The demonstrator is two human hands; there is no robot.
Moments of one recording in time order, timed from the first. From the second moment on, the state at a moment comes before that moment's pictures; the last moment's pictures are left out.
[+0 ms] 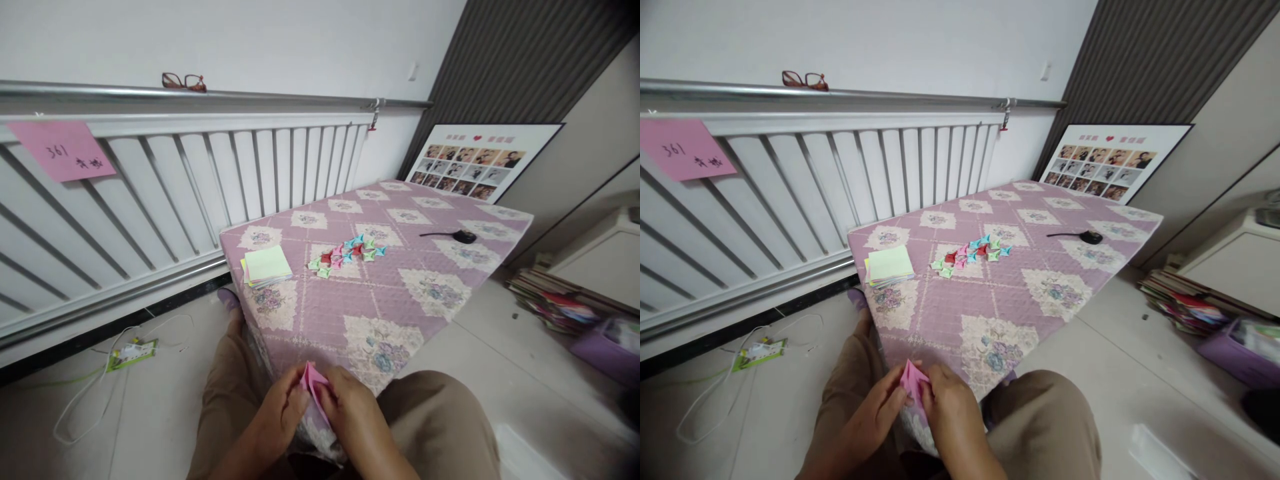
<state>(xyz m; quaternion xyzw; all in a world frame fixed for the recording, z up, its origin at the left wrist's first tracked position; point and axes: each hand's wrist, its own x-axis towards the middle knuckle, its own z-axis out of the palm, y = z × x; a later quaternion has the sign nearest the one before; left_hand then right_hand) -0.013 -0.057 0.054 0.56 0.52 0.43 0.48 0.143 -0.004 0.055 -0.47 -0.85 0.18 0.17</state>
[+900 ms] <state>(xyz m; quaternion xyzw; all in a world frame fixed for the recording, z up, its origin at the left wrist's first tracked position) 0.008 0.011 0.017 0.63 0.65 0.29 0.29 0.148 0.022 0.017 -0.53 -0.74 0.29 0.29</state>
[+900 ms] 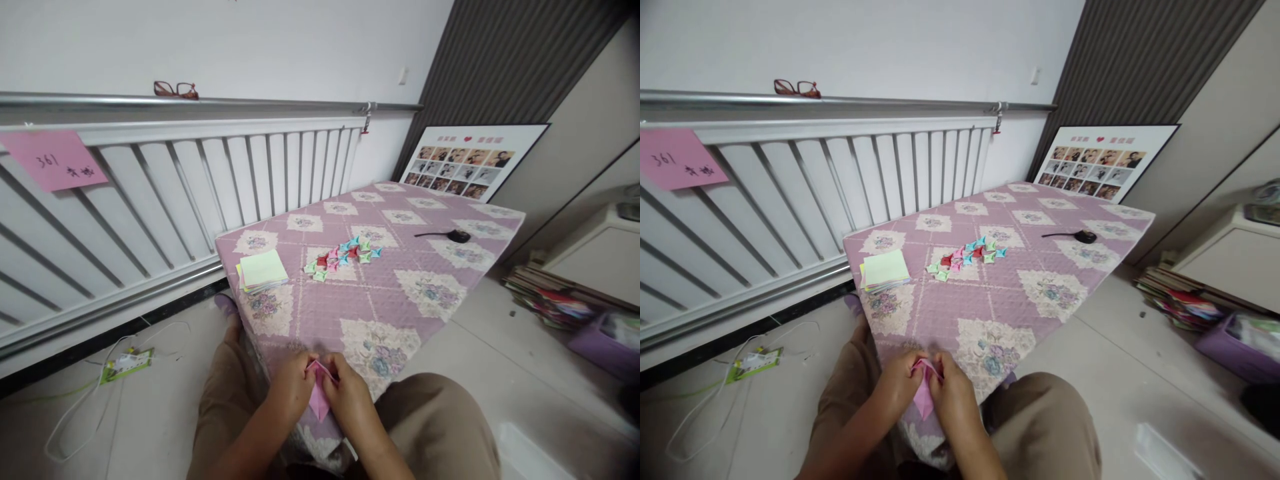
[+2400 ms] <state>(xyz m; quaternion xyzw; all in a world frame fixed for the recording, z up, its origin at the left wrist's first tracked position) -0.005 -0.014 -0.015 0.82 0.56 0.08 0.04 0.193 0.030 0.001 -0.35 -0.89 0.15 0.25</state>
